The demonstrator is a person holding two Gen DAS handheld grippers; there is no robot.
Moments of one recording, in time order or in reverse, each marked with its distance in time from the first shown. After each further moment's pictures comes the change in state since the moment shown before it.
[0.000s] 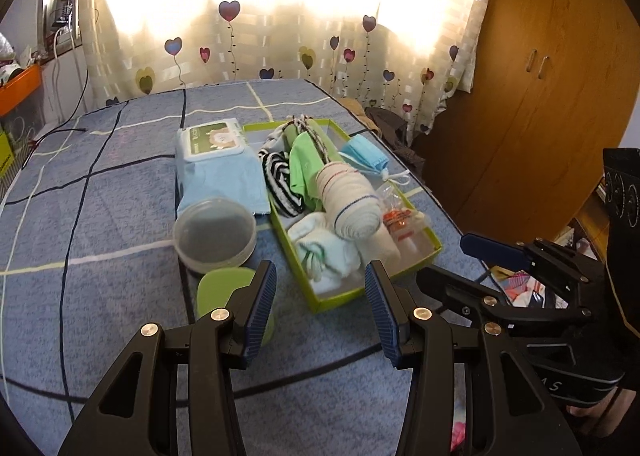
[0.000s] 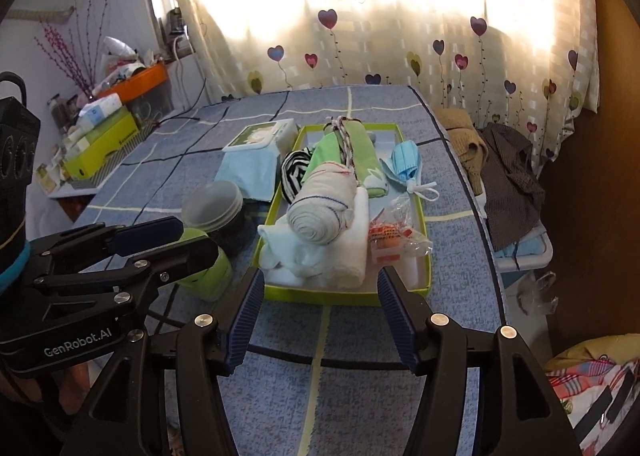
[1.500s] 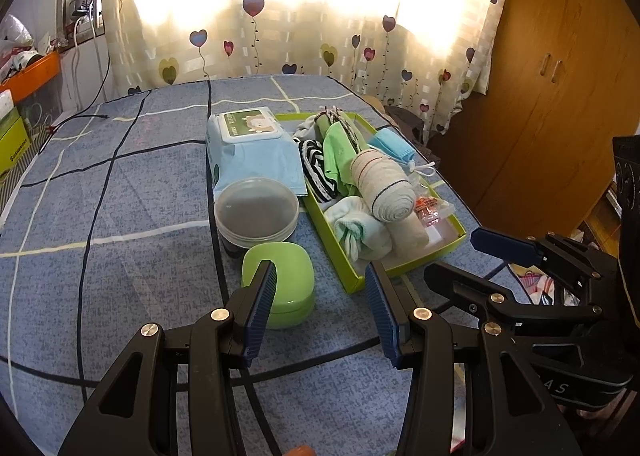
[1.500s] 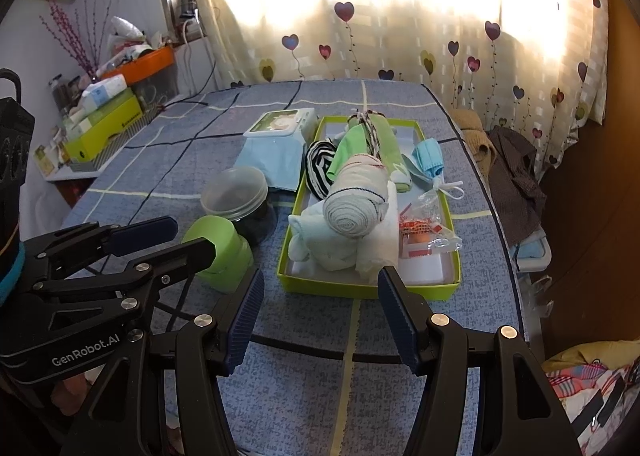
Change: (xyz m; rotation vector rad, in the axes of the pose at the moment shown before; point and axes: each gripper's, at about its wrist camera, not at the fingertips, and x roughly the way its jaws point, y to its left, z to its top) left arm -0.008 0.022 -0.013 -0.028 0.001 0.044; right arm 0.003 0.035 -0.004 -0.041 0.022 -0.018
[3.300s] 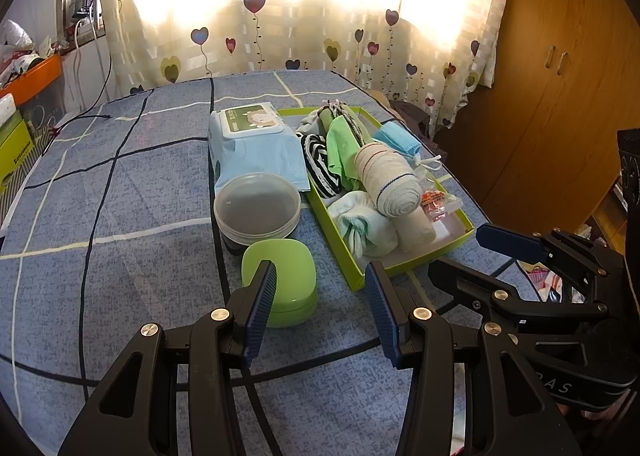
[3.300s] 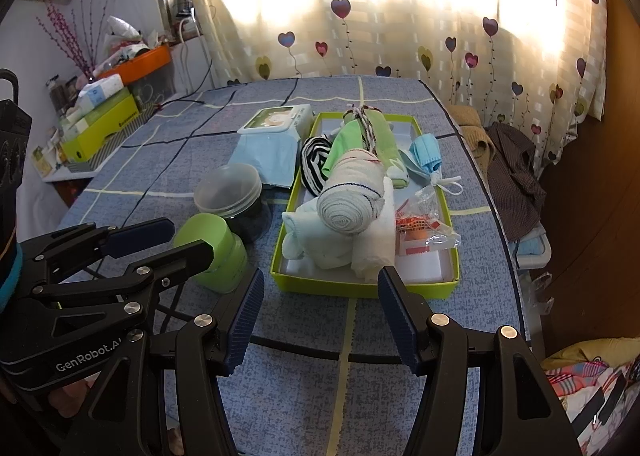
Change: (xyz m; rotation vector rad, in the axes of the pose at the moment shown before) left arm 0.008 -0.004 -0.002 0.011 0.011 0.032; right arm 0.006 -0.004 0.000 -0.001 0.008 -0.003
